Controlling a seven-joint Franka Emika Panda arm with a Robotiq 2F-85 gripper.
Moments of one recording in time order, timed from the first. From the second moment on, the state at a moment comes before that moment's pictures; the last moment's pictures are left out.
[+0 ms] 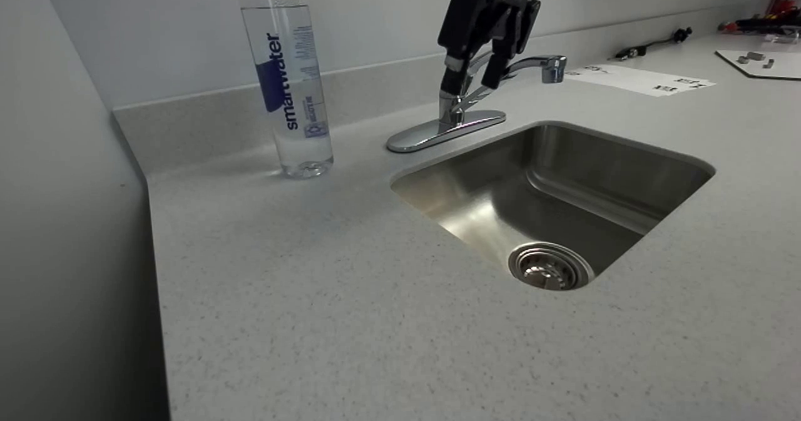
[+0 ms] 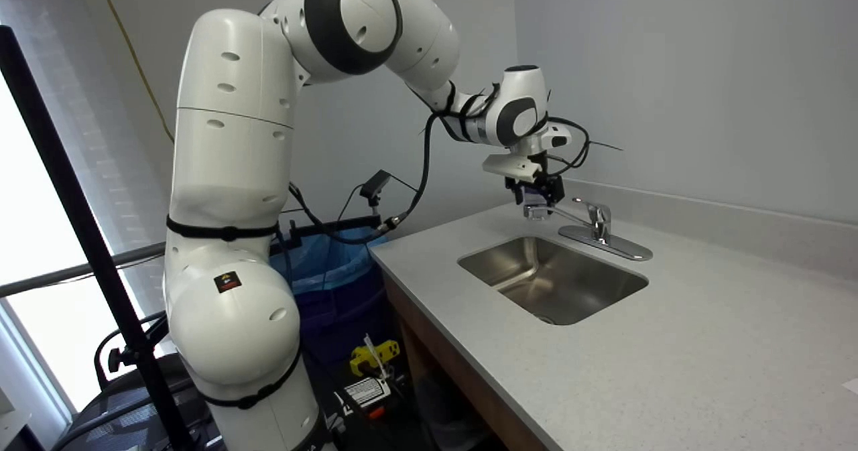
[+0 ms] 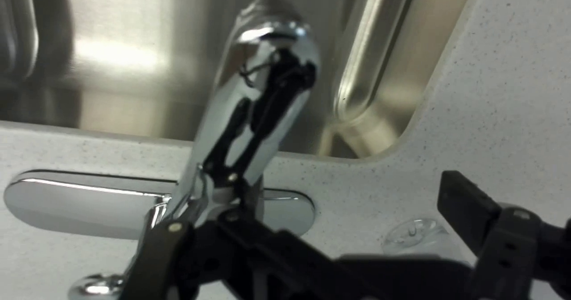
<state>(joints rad) 0.17 0.36 0.11 -1.84 0.10 2.46 0.03</state>
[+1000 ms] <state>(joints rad) 0.10 0.15 0.08 -2.05 0.07 2.40 -0.01</state>
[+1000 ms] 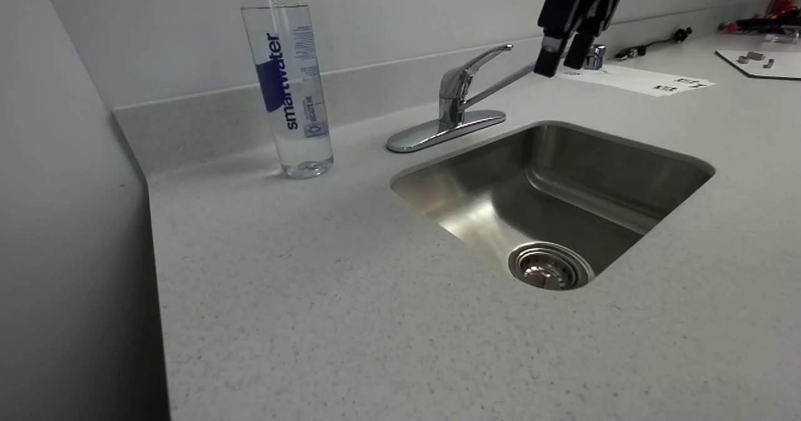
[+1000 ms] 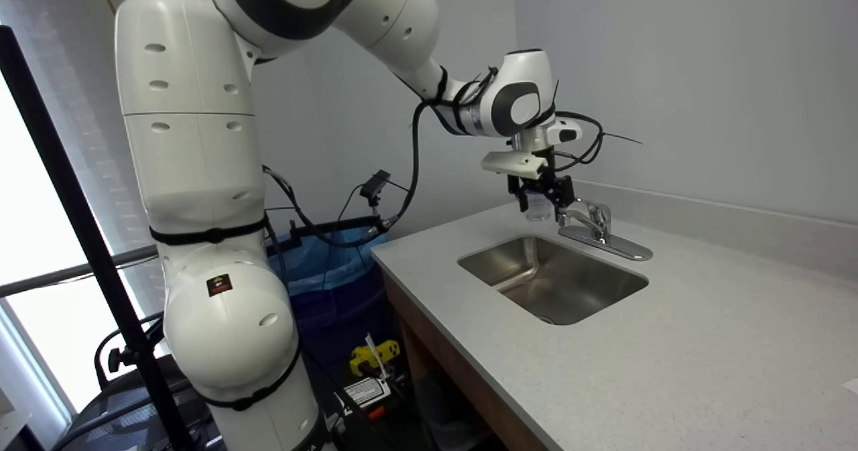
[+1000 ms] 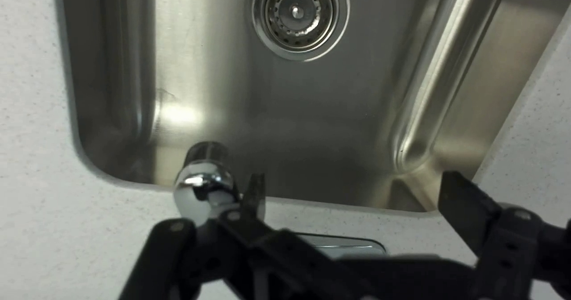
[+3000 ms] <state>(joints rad) 0.06 0.33 -0.01 -1.83 0.01 2.39 0.10</state>
